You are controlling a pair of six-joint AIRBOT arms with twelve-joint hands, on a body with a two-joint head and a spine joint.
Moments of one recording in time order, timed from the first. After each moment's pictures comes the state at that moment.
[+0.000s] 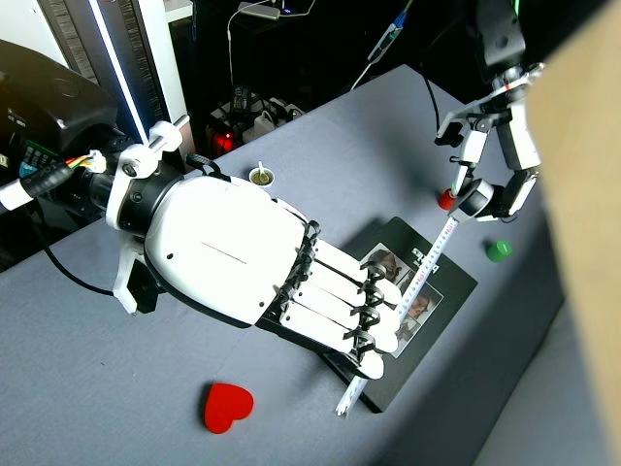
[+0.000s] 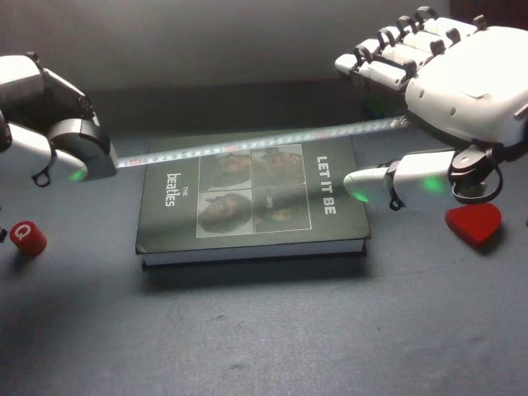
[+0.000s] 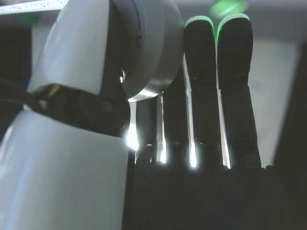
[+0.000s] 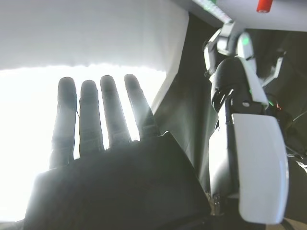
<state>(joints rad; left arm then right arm) 0.55 -0.81 1.17 -0.99 -0.14 1.33 -0.24 -0.91 0.71 1.24 0.52 -2.43</state>
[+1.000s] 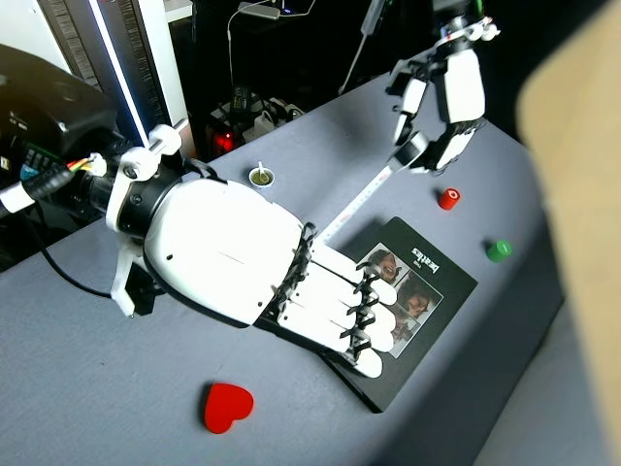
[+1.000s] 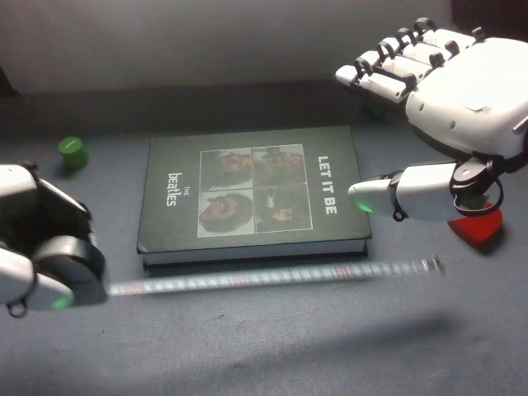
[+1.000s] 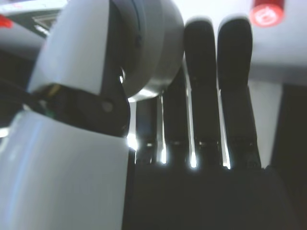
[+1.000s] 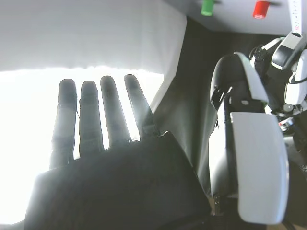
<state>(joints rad) 0.73 -0.62 0.85 -1.09 -0.12 1.42 -0.27 -0.91 0.71 1.22 0.52 -2.43</state>
